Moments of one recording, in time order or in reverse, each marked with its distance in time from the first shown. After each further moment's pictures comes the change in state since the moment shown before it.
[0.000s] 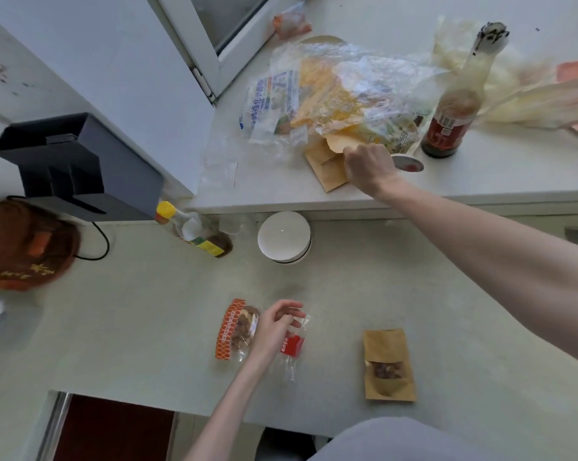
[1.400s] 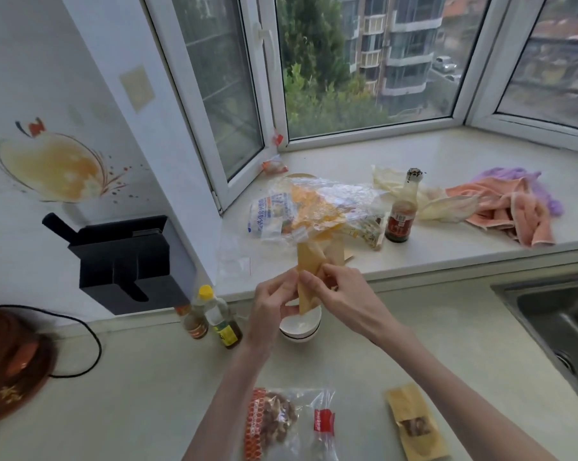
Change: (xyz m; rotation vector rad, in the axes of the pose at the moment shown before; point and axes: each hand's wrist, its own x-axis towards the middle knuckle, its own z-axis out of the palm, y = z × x) left_hand -0.077 0.164 -0.120 -0.375 -0.420 0.674; right_hand -0.148 -0.222 -0.159 0.907 0.168 0.260
